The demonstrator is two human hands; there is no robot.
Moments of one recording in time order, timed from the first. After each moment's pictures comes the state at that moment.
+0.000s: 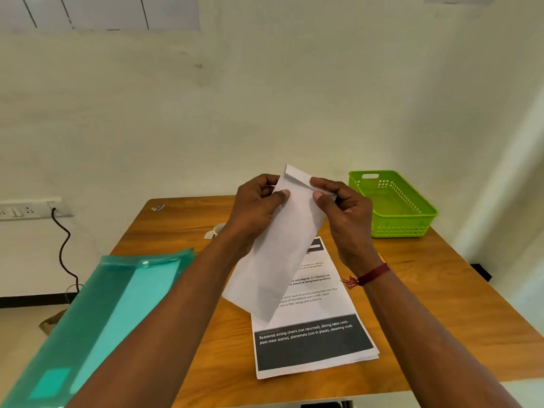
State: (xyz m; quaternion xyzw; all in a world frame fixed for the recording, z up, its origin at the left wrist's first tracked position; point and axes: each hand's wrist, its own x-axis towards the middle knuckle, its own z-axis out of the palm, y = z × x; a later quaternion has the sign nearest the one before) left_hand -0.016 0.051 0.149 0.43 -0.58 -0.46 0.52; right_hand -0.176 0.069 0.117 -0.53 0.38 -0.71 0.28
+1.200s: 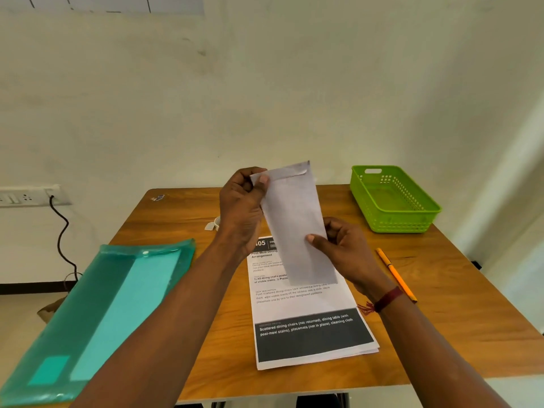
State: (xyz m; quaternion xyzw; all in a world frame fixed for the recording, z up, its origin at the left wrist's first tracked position) left_hand -0.007 0.049 0.128 0.29 -0.43 -0.52 0.68; right_hand -0.195 0.089 0.066 -0.60 0.48 -0.51 0.39
